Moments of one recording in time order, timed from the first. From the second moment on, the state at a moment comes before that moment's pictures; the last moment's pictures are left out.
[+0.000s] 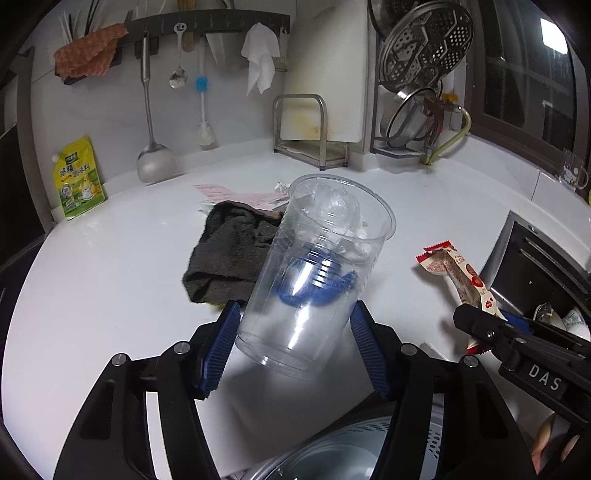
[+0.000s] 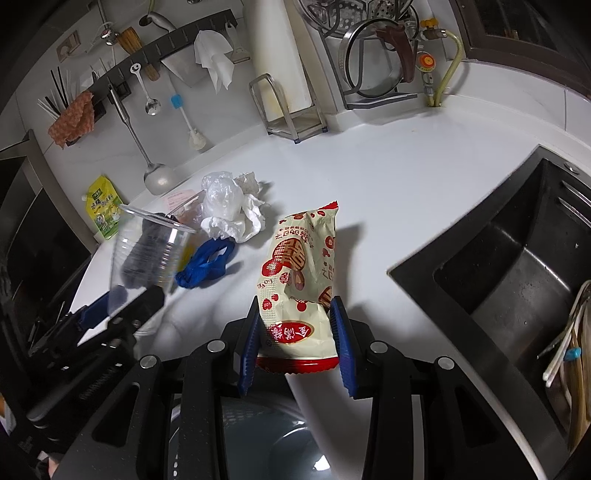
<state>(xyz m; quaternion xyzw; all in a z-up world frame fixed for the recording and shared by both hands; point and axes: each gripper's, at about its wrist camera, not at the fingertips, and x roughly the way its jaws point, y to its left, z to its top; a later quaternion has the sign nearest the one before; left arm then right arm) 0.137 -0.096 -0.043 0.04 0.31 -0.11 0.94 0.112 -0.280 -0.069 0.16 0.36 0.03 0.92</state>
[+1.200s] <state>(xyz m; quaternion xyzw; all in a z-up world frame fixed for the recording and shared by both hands) -0.032 -0.057 -0.066 0.05 0.35 -0.13 0.93 -0.067 -0.229 -0.090 0.15 0.38 0.07 0.91</state>
